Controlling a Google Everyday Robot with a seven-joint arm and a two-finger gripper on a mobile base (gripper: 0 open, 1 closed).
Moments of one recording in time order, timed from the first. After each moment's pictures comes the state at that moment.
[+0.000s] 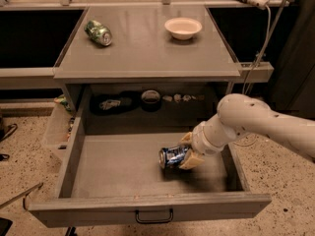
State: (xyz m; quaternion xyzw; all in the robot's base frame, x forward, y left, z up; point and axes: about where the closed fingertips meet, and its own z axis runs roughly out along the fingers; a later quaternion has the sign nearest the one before) arm 0.518 -0.099 0.634 -0.68 0.69 0.12 0.22
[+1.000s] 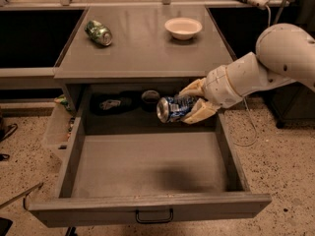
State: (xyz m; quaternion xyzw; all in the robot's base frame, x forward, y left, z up) arm 0.553 -0.094 0.818 -0.71 0.60 0.14 0.35
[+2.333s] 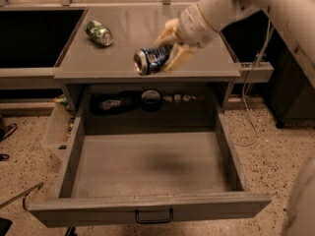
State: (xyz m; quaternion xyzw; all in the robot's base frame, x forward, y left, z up) arm 0.638 -0.039 0.922 -0.78 0.51 0.11 0.35
